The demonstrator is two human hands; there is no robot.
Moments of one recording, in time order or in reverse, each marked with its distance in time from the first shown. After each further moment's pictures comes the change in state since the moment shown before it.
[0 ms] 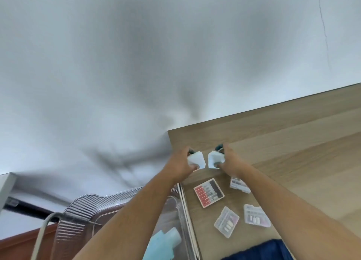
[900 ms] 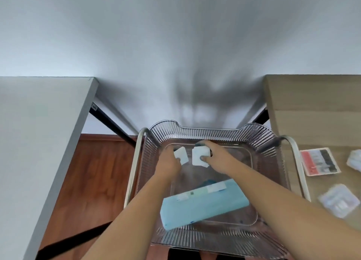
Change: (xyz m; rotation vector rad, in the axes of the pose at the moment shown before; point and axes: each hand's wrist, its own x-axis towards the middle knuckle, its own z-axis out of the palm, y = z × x) left_hand -0.149 -0.261 -0.025 -0.144 0.239 -0.583; right_hand -0.028 -0.088 0.277 -0.044 -0.466 -0.215
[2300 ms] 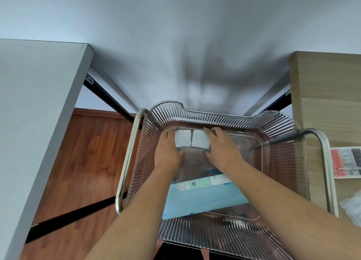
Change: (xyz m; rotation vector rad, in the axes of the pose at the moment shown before) left_hand 0.020 -0.032 0.033 0.027 0.191 0.031; right_hand 0.020 0.026 0.031 -0.632 0.146 -0.116
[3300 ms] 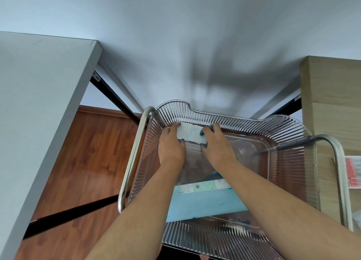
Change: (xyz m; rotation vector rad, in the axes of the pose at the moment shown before) left_hand 0.015 0.001 0.007 -0.085 0.172 -0.067; right_hand 0.019 -0.021 0.013 0.187 0.164 -0.034
